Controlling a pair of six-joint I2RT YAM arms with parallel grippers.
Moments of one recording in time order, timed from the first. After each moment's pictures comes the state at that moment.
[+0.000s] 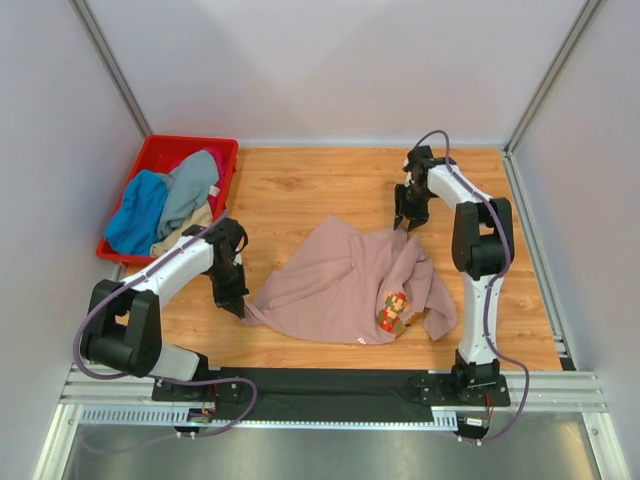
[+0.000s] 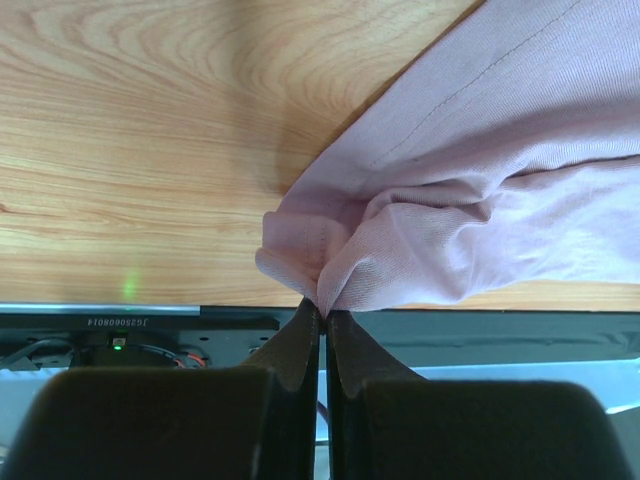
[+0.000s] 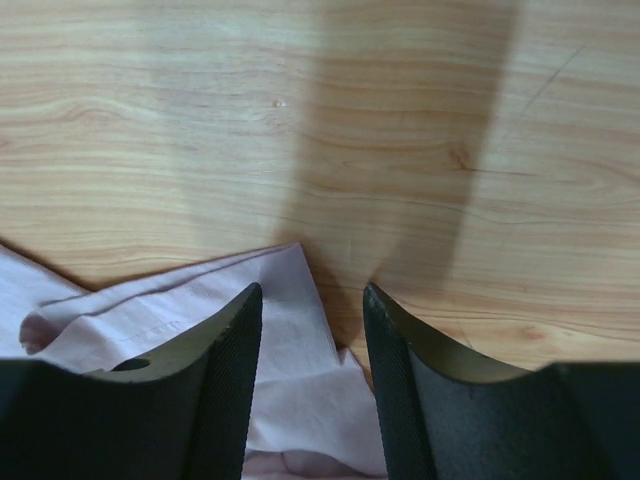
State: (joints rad) left arm -0.30 1.42 0.88 -1.05 0.15 -0.54; right arm 0.16 2.24 1.80 -0.89 -0.13 0.24
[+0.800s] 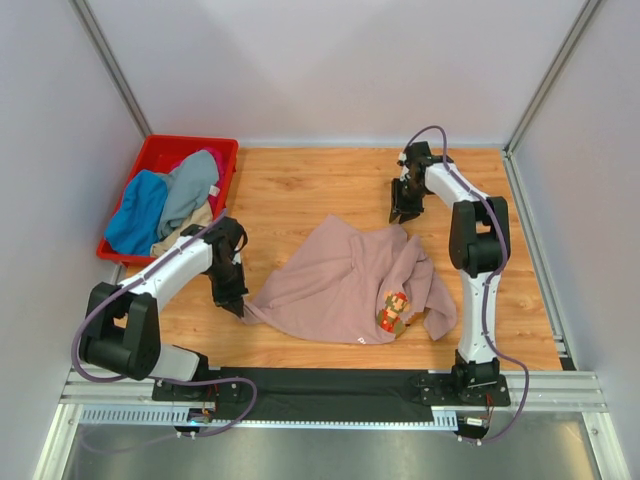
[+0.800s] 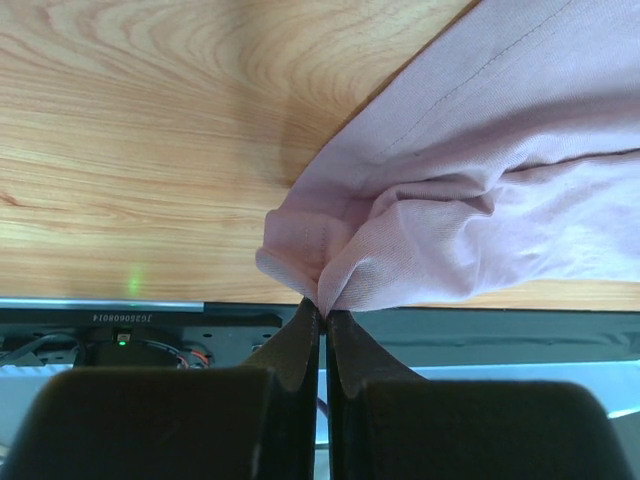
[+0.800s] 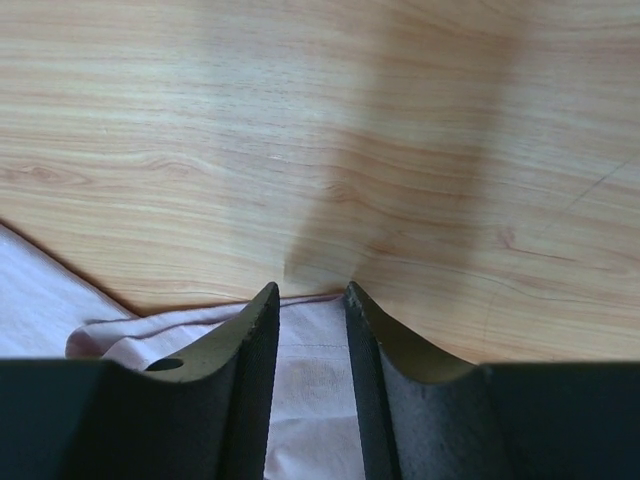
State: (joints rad) left arm -0.30 1.41 0.88 -1.06 0.14 -0.54; right arm 0.15 2.28 1.86 -0.84 -0.19 0.21
